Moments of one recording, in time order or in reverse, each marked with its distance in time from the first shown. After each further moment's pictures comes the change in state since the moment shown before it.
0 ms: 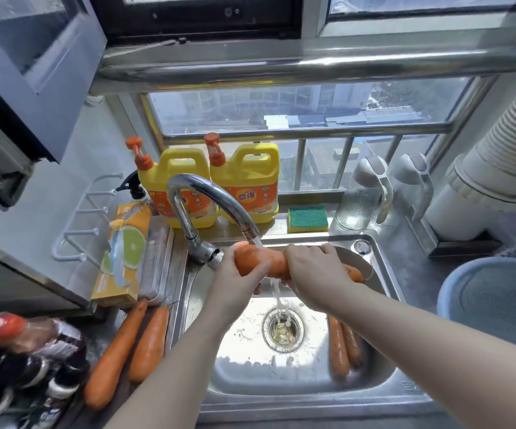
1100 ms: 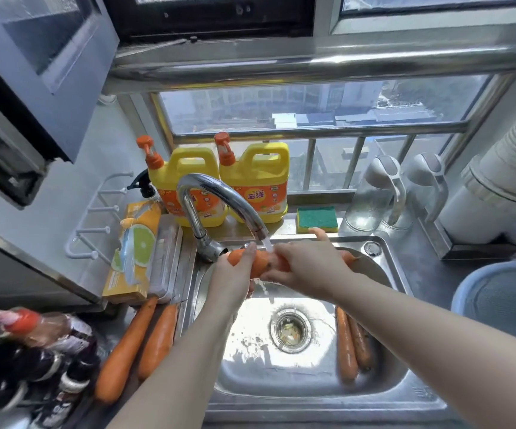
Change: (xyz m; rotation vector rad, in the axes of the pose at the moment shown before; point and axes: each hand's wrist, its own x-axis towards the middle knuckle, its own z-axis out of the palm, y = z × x) left_hand 0.020 -0.004 -0.010 -0.004 0.142 -0.182; right_hand 0.024 -0.005 -0.006 0.096 0.103 -0.180
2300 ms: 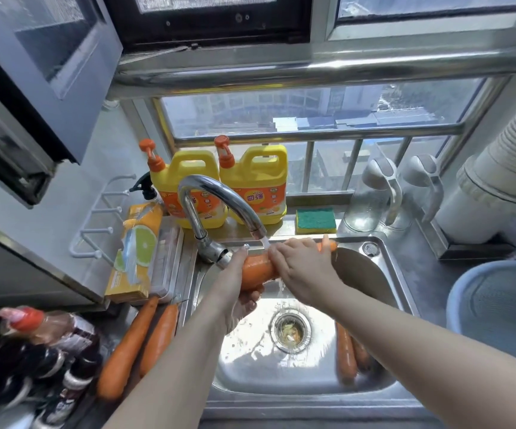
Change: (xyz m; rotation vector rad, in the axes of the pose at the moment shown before) left_hand -0.033 0.020 -0.004 -0.251 -0.163 -0.346; right_hand -0.011 -0.012 0.013 0.223 0.049 0.153
